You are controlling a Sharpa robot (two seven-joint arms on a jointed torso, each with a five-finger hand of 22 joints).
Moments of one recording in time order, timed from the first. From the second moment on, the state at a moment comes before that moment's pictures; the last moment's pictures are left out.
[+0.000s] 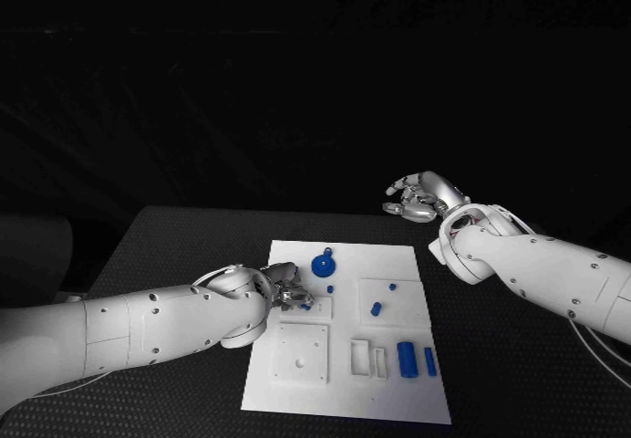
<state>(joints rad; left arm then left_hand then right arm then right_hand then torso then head) 1.17 -0.65 -0.24 1.42 -1.16 -0.29 -0.42 0.78 0.00 0.70 -0.26 0.54 1.08 0.10 0.45 0.76 1.48 -0.08 1.01 0.63 1.22 -0.15 1.42 0.70 0.07 0.99 -0.15 1.14 1.31 1.19 -0.66 0.02 1.22 -1.13 -0.56 -0.05 0.98 -0.26 0.66 -0.15 0.42 0.84 0.15 0.28 0.43 0.97 0.05 1.10 0.79 1.19 -0.06 1.13 0.88 0.21 1.13 -0.01 0.86 1.31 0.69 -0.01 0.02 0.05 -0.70</state>
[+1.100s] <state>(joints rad) 1.17 -0.65 -0.24 1.42 -1.18 -0.27 -0.42 0.80 -0.01 0.71 -0.24 0.54 1.08 0.10 0.47 0.76 1.48 -0.08 1.02 0.63 1.22 -0.15 1.42 0.70 0.07 0.99 -0.15 1.14 1.31 1.19 -0.66 0.02 1.22 -1.13 -0.55 -0.06 0.98 -0.26 0.66 -0.15 0.42 0.85 0.15 0.28 0.43 0.97 0.05 1.11 0.79 1.19 -0.06 1.13 0.88 0.21 1.13 -0.01 0.86 1.31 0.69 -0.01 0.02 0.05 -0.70</state>
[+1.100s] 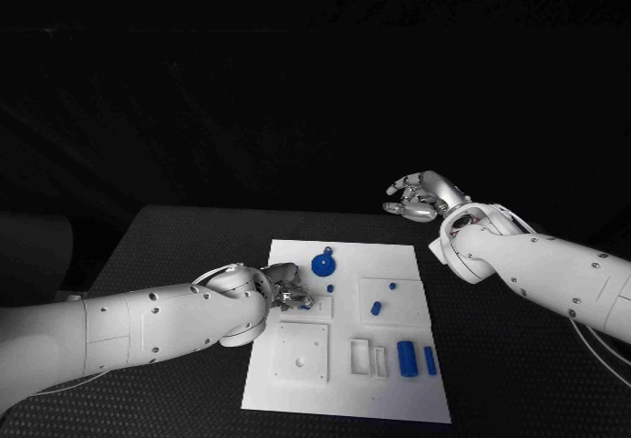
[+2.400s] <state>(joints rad) 1.17 -0.63 -0.24 1.40 -1.18 -0.24 -0.43 0.79 0.00 0.71 -0.20 0.33 1.13 0.08 0.60 0.80 1.47 -0.08 1.05 0.60 1.22 -0.16 1.44 0.68 0.08 0.99 -0.15 1.15 1.31 1.19 -0.66 0.02 1.22 -1.13 -0.55 -0.06 0.98 -0.26 0.66 -0.15 0.45 0.84 0.15 0.28 0.43 0.97 0.05 1.11 0.78 1.19 -0.06 1.13 0.88 0.21 1.13 -0.01 0.85 1.31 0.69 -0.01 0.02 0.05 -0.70</state>
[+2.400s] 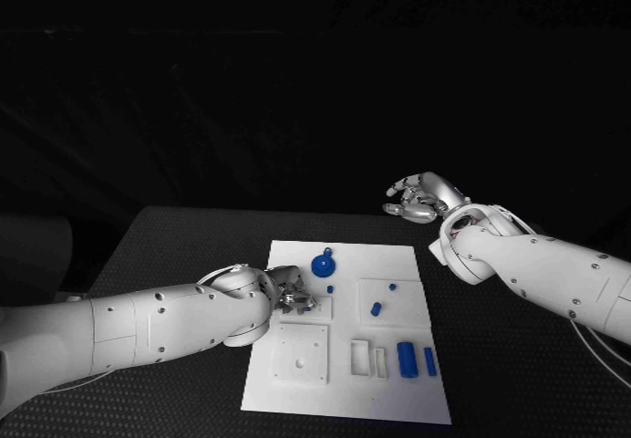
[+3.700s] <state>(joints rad) 1.16 -0.66 -0.24 1.40 -1.17 -0.27 -0.43 0.81 -0.27 0.70 0.09 0.05 1.21 -0.02 0.51 0.79 1.41 -0.12 1.04 0.55 1.22 -0.20 1.42 0.65 0.09 0.99 -0.15 1.13 1.31 1.19 -0.66 0.02 1.22 -1.13 -0.54 -0.06 0.98 -0.25 0.66 -0.15 0.45 0.84 0.15 0.28 0.43 0.97 0.05 1.11 0.78 1.19 -0.06 1.13 0.88 0.21 1.13 -0.01 0.85 1.31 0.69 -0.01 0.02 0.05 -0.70</state>
